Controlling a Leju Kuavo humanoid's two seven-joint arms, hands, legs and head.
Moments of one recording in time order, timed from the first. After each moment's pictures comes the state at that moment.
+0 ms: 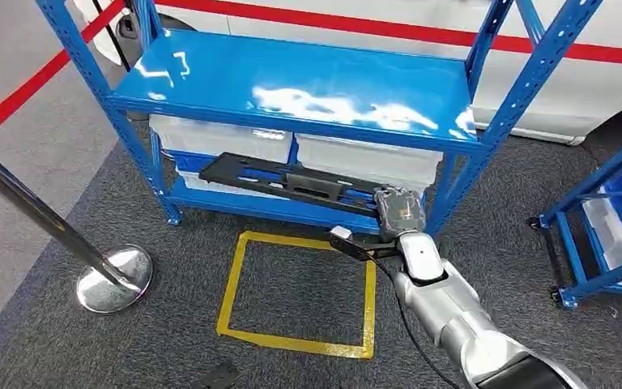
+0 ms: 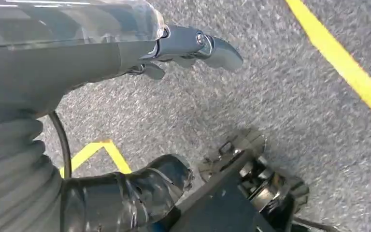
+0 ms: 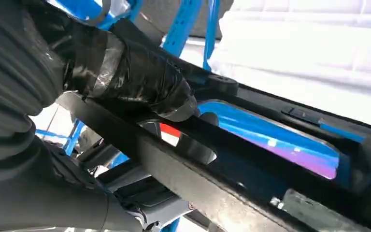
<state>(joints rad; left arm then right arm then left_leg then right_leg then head) -0.19 -0.15 0.26 -0.22 -0.98 -0.07 -0.34 -0.74 0.02 0.60 -0.59 1.31 -0.44 0.02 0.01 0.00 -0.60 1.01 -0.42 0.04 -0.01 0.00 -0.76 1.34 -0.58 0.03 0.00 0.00</state>
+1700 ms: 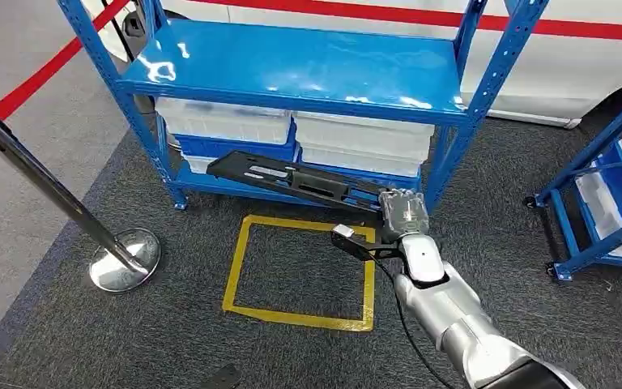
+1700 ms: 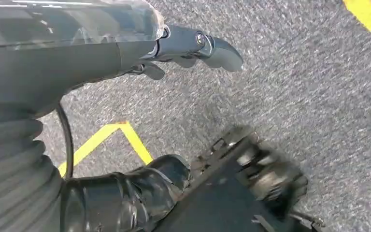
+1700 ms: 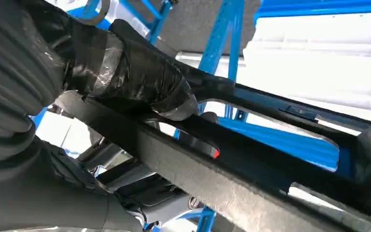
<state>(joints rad) -0.18 -0.14 0.26 -0.22 -0.97 -0.06 -0.34 -0.73 0.01 0.60 -0.63 1.29 -0.42 0.05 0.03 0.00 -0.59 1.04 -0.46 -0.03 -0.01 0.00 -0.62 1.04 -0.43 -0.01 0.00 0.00</state>
